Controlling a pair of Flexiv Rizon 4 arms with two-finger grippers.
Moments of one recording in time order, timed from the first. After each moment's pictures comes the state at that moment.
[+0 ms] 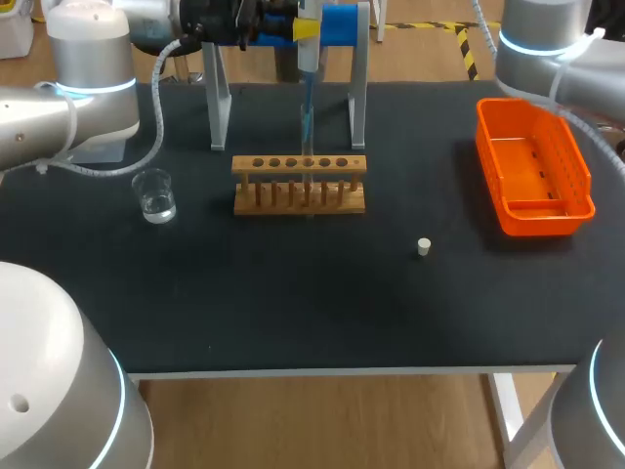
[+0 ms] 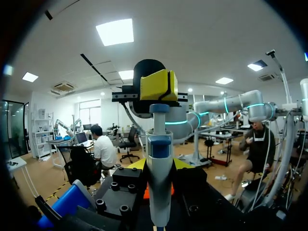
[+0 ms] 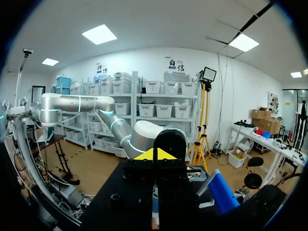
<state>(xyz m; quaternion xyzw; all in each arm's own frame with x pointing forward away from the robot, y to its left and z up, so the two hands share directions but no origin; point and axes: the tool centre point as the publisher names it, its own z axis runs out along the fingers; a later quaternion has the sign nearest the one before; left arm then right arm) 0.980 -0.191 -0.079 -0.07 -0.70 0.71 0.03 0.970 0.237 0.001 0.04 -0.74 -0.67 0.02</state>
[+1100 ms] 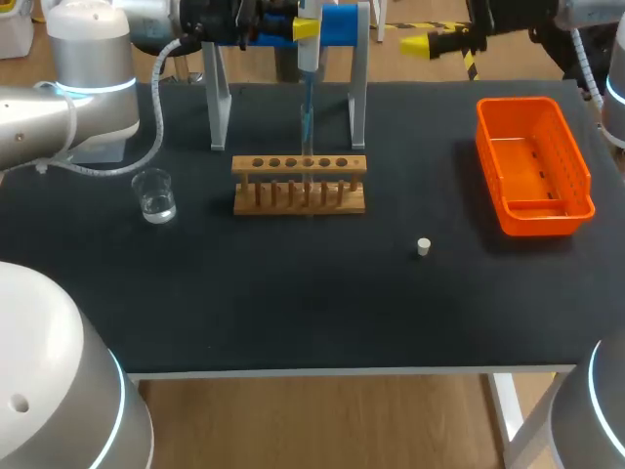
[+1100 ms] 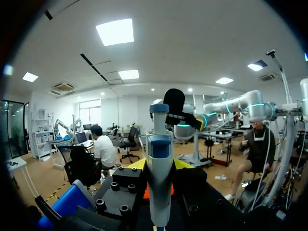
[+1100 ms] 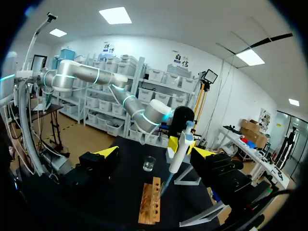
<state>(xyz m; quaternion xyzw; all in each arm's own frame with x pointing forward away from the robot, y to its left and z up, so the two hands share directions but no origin) 0.980 -0.191 -0.079 -0.07 -0.70 0.71 0.03 0.911 0.113 -0.049 0.09 -0.77 -0.62 -0.08</state>
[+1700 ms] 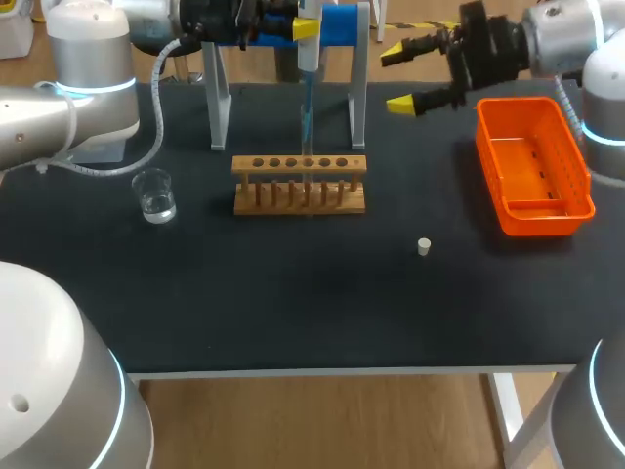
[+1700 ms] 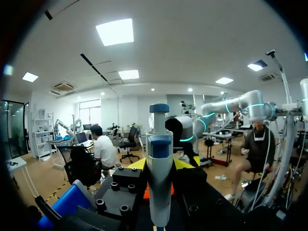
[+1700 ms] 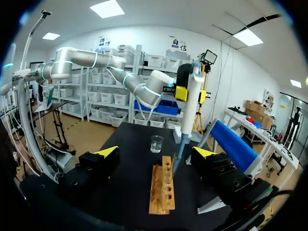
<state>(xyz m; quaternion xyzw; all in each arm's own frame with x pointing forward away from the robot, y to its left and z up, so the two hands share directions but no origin) 0.980 -0.191 -0.079 -0.07 -0.70 0.71 0.03 0.925 0.121 -0.156 0.05 -0.80 -0.59 -0.04</state>
